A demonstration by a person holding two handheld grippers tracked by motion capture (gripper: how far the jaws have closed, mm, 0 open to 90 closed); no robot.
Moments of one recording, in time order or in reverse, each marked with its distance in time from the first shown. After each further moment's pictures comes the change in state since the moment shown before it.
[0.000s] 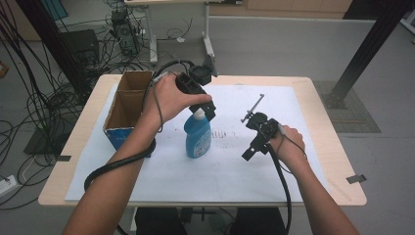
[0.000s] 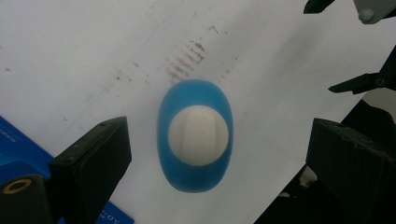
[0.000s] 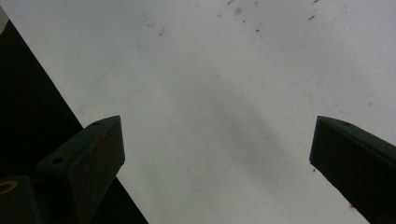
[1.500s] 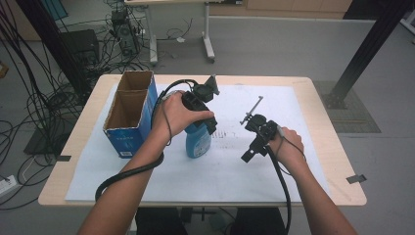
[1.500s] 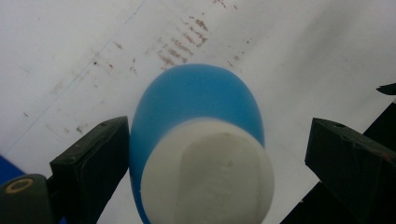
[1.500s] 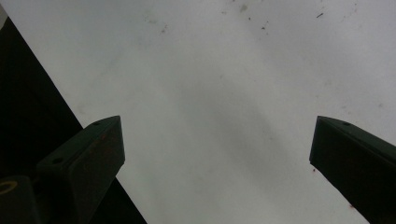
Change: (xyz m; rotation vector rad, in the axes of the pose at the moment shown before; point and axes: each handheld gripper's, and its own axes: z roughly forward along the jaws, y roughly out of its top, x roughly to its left) left arm 0.005 -0.007 0.058 0.047 -0.011 -0.027; right arm 0.002 -0.001 0.006 0.005 0.005 -0.006
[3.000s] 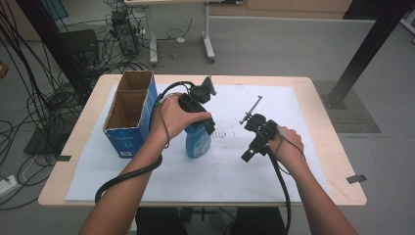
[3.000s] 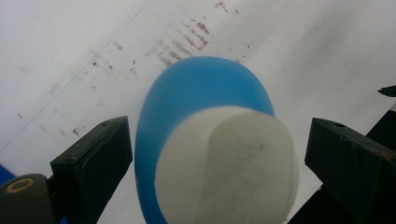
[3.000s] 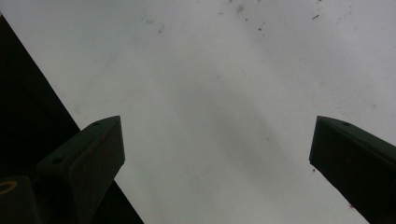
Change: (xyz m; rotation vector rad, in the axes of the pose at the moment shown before) left arm 0.005 -0.008 0.003 -0.040 -0.017 -0.020; right arm 0.001 0.002 -0.001 0.006 -0.016 -0.005
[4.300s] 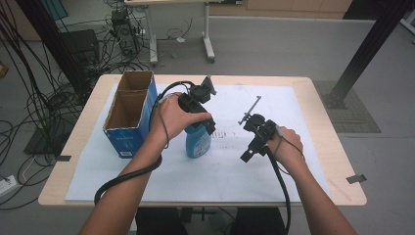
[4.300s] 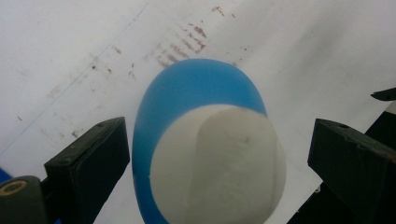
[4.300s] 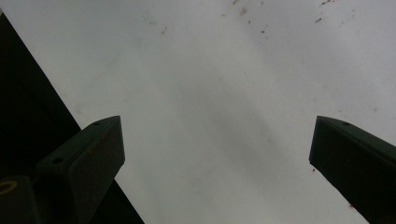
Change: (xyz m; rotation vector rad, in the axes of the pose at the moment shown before) left arm -0.001 -0.001 -0.003 -0.016 -0.002 0.005; right arm 0.003 0.002 0.000 0.000 -0.003 -0.009
